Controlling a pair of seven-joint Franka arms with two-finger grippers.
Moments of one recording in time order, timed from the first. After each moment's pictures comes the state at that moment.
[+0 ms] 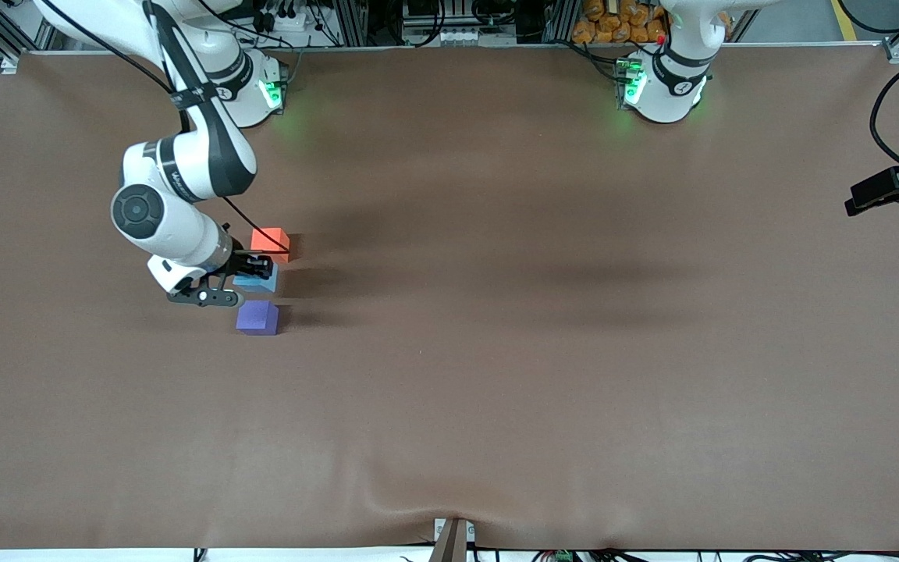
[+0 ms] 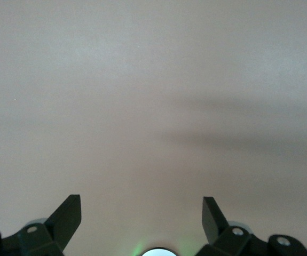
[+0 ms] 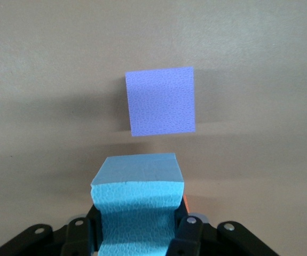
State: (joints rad) left arm 0.07 0.06 -0.01 -1.51 0.03 1.47 -0.03; right arm 0.23 0.21 0.01 -2.18 0.06 2.28 0.27
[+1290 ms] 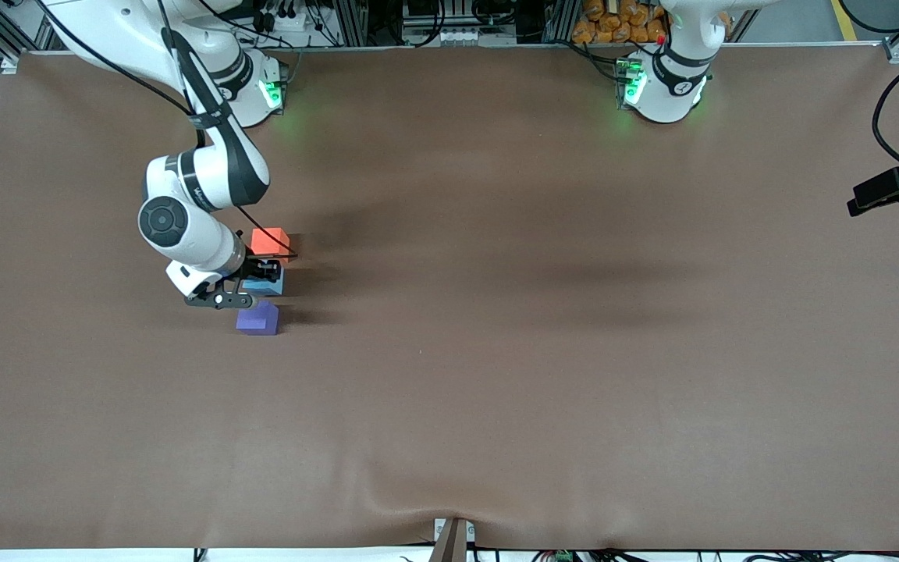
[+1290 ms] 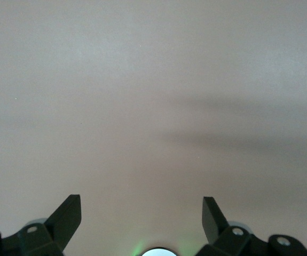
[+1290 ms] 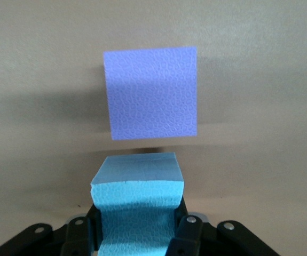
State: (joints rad) left arm 0.07 0.06 -0.01 -1.51 0.03 1.47 -0.03; right arm 0.23 0.27 0.00 -2.24 0.04 2.39 0.26
